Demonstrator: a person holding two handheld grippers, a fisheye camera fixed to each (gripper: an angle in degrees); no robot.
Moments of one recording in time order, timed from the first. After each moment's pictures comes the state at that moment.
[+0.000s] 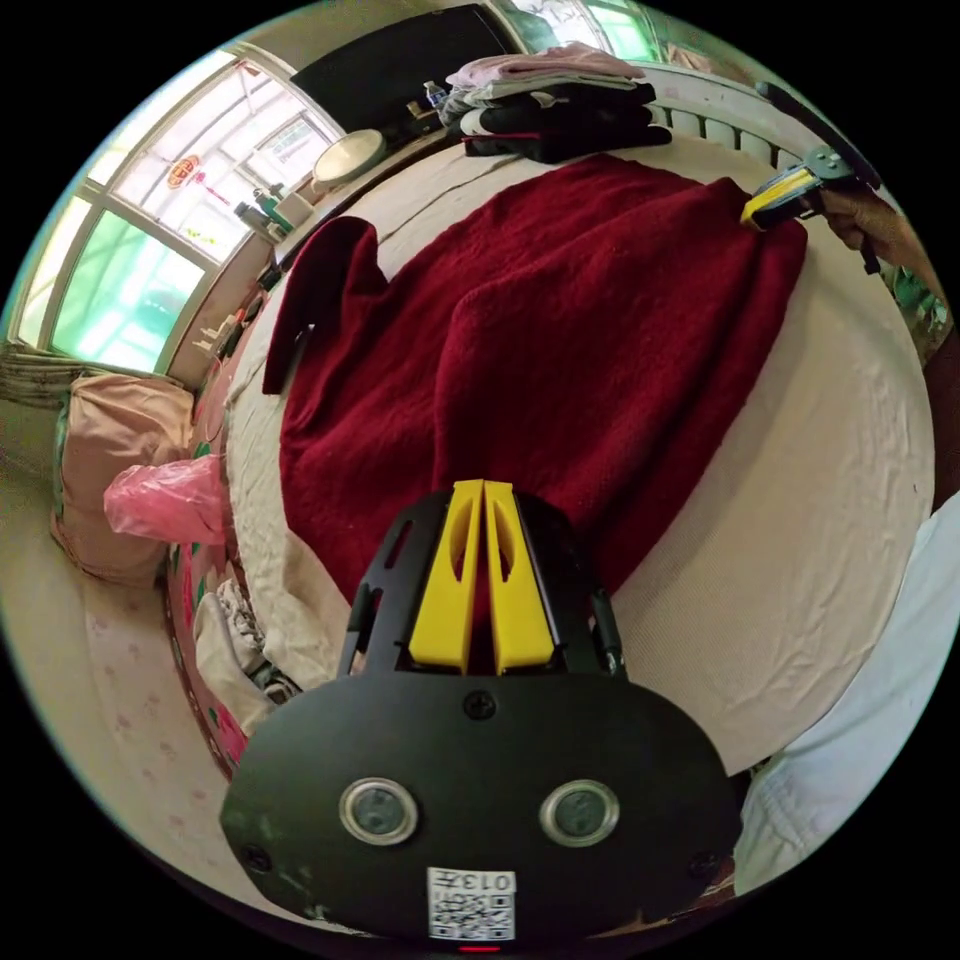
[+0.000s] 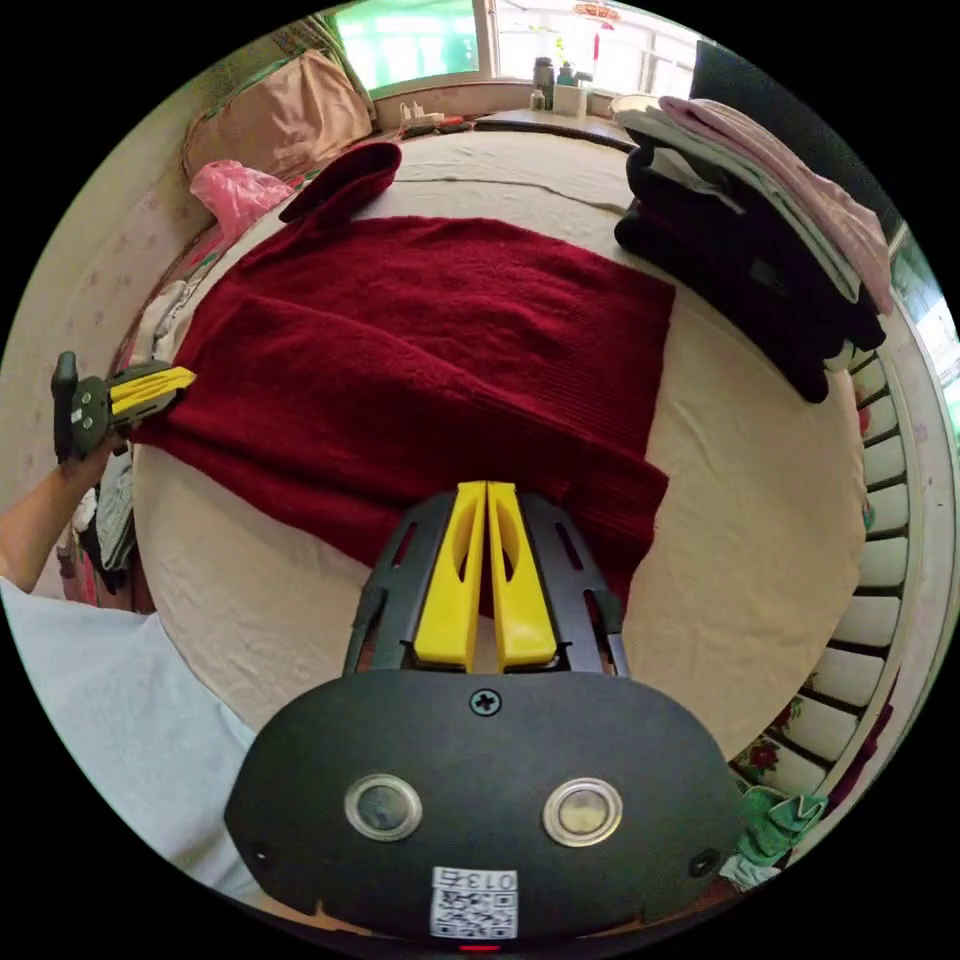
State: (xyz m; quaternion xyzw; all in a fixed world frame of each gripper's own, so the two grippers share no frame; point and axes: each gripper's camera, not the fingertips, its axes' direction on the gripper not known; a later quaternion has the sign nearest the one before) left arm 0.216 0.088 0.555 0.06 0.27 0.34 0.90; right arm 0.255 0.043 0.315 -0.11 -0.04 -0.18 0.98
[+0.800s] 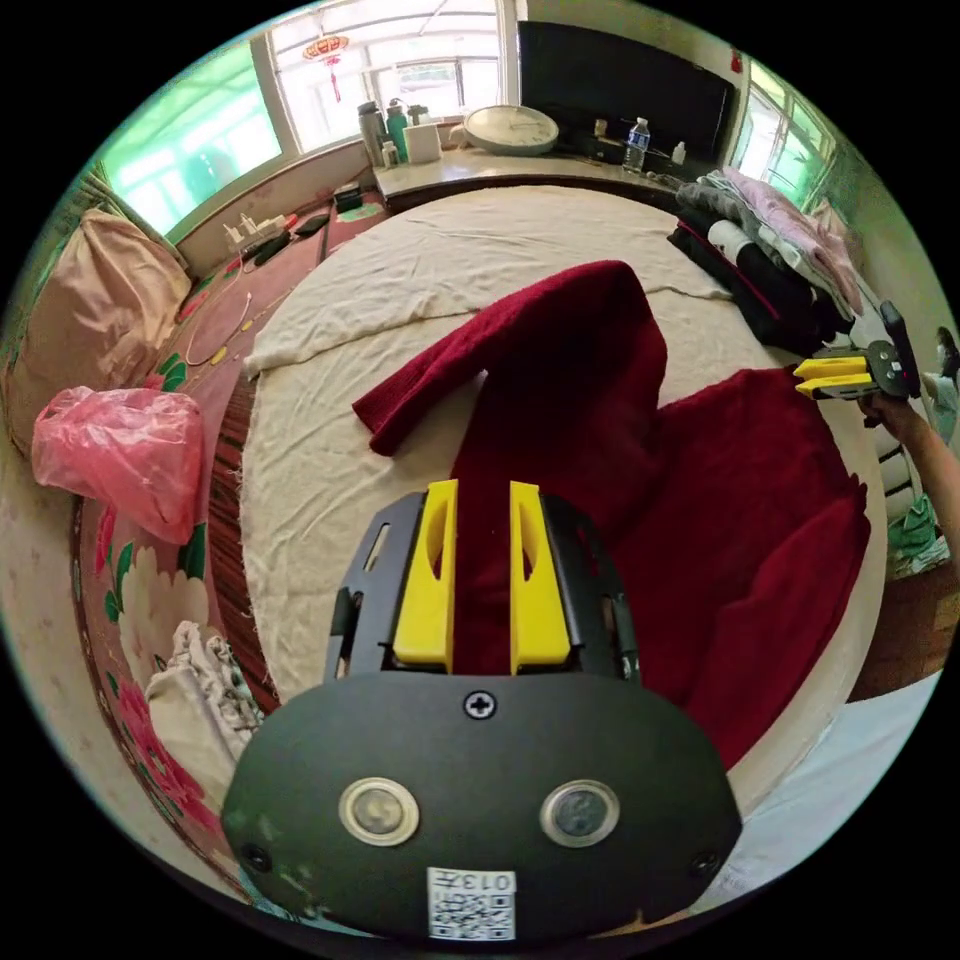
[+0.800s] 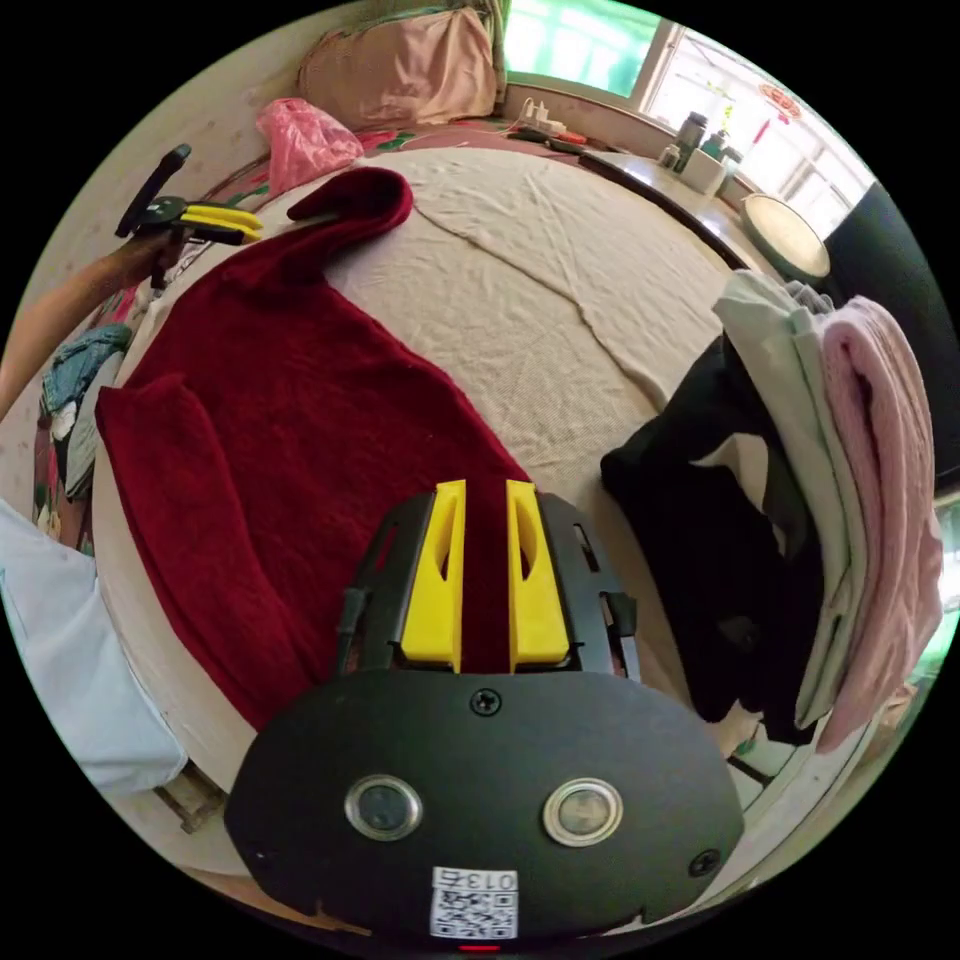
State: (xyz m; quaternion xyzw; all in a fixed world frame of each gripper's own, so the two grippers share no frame) left arm 0.145 -0.203 0.701 -0.03 0.39 0.18 0.90; right arm 0.163 -0.159 0.371 -0.10 -0.03 -0.38 0.92
